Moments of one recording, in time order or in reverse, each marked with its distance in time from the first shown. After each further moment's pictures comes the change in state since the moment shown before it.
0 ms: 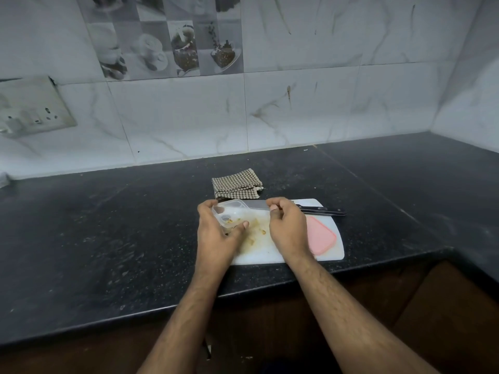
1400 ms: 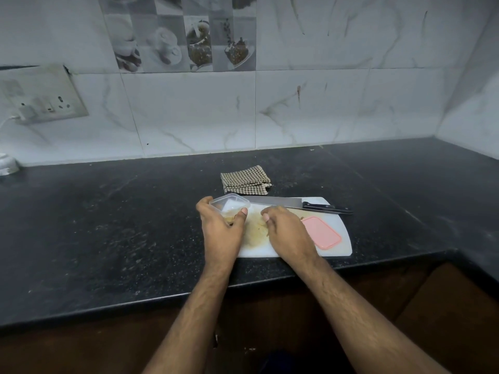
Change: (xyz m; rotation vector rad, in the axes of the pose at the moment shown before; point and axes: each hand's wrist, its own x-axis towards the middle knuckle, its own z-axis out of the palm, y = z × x) left_hand 0.000 -0.005 -0.002 -0.077 0.109 -0.128; right_hand -0.017 -0.006 0.000 -0.417 -0.294 -0.263
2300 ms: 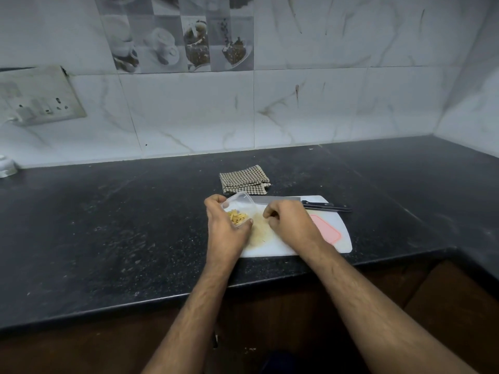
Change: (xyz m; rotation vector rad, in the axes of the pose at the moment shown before) left_hand -0.001 0.010 0.000 0.097 -0.089 0.114; right_hand 0.020 -0.005 -0.026 0.011 -0.121 0.089
